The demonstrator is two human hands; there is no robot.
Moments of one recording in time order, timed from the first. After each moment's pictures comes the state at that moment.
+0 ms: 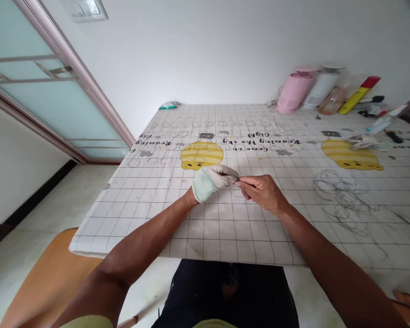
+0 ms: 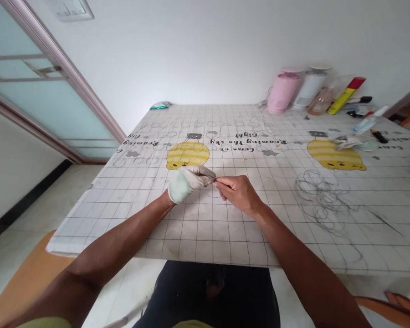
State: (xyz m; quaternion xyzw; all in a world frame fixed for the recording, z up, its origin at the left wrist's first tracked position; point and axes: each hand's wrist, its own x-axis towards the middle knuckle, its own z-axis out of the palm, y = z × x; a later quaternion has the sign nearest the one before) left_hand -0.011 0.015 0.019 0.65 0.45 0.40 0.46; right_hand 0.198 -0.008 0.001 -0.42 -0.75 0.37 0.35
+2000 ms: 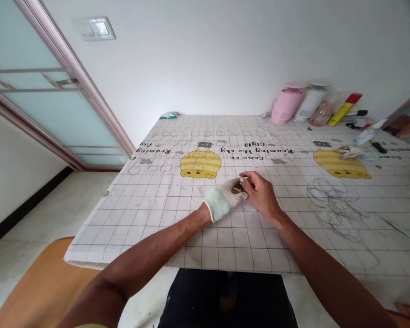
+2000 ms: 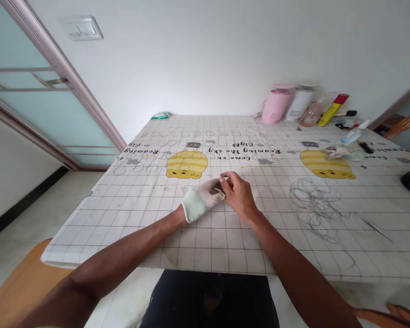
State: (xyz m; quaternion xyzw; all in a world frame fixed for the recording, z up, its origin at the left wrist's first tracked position) left_hand 0.031 0.002 -0.003 0.71 0.43 0.36 0.43; right_hand 0.193 0.005 -0.011 -0.53 -0.69 0.22 0.44
